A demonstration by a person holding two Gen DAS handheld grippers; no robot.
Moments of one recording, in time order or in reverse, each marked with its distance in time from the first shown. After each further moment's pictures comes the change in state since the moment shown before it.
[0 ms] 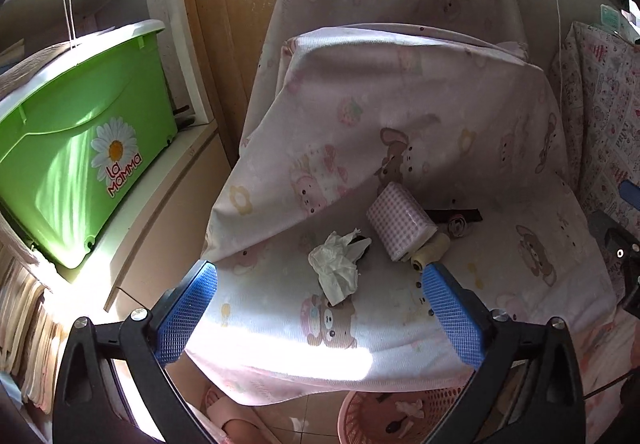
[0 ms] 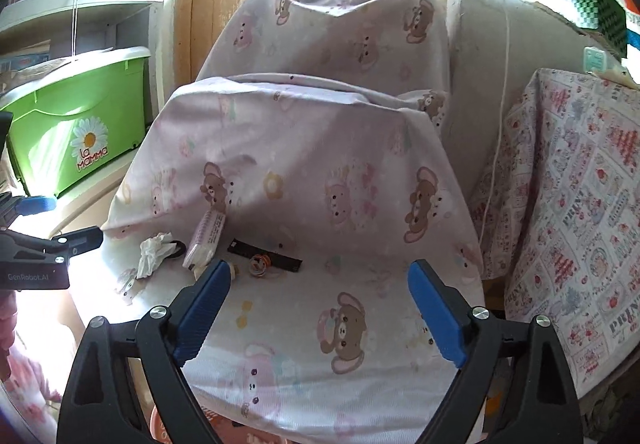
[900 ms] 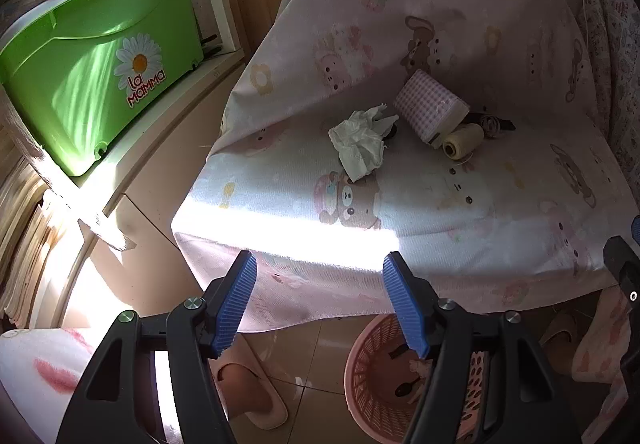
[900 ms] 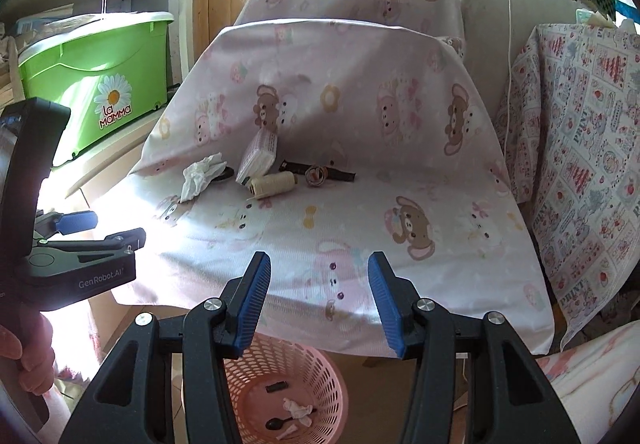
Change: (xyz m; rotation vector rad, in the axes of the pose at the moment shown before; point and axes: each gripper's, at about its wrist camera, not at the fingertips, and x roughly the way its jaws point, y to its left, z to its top) left arm 0.021 -0.007 -0.098 -0.069 0.113 0.131; right arm -0.024 0.065 -0.096 0.046 0.031 -0.006
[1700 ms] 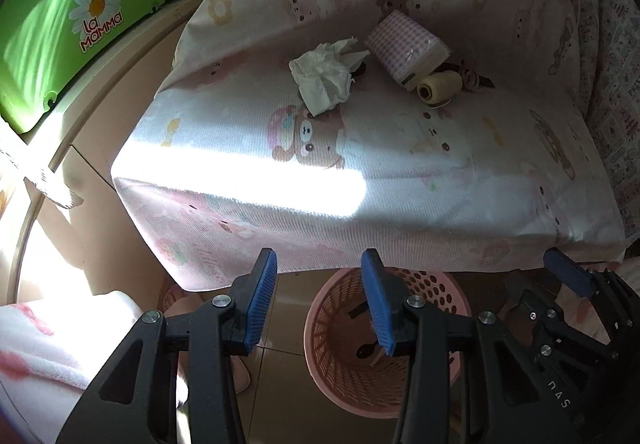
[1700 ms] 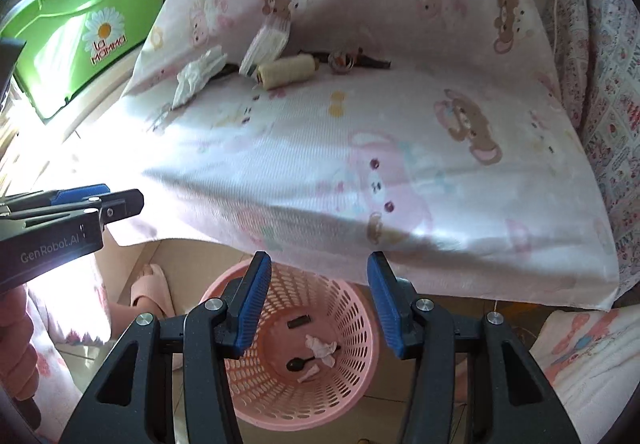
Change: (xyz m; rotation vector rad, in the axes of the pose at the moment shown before) left arm 0.023 -0.007 -0.009 -0.022 0.172 -0.166; right arm 0.065 0.009 -0.032 0.027 0.306 0.093
